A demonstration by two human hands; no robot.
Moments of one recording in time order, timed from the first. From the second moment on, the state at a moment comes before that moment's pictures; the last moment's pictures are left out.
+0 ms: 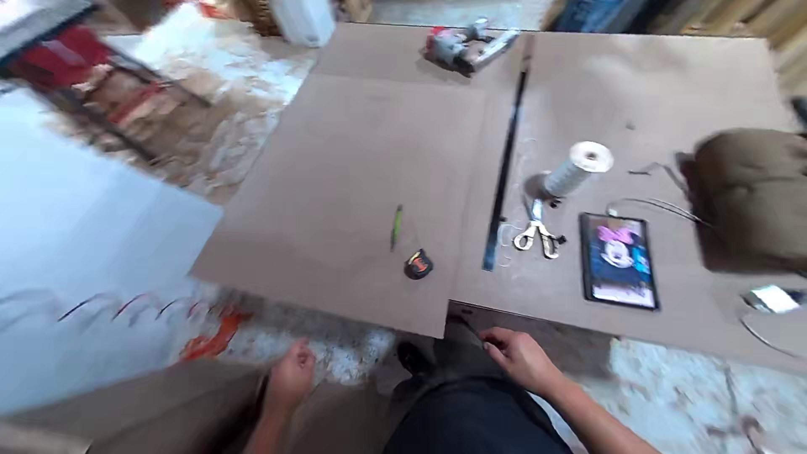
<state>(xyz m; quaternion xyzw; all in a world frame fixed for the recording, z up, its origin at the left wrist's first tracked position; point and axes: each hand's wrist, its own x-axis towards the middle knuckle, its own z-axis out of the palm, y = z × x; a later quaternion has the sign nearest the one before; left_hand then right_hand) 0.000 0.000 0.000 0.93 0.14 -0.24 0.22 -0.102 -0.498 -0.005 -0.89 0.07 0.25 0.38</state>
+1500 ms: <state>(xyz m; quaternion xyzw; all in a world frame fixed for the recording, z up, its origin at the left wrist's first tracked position) 0.218 -0.044 0.016 0.41 -0.09 -0.56 0.72 0.042 -0.312 0.029 -0.56 0.26 0.17 0.77</state>
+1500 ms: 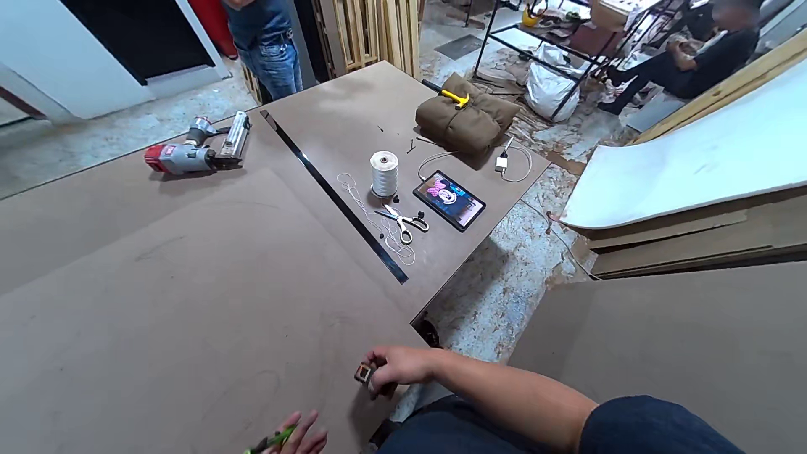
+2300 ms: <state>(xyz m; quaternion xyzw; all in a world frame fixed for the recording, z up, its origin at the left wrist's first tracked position) -0.041 -0.409 0.049 0.70 -0.24 -0.40 0.54 -0.167 -0.598 0.041 -0.81 0.06 0.17 0.55</state>
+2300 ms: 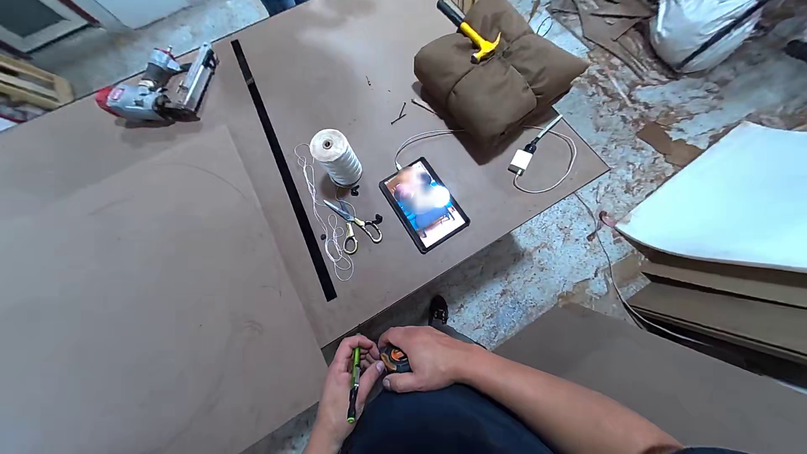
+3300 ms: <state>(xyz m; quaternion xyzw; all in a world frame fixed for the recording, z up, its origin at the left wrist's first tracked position) 0.179 0.019 0.048 0.83 -0.03 -0.25 0.50 0.001 -0.331 0.002 -0.78 0.05 0.37 0.51</state>
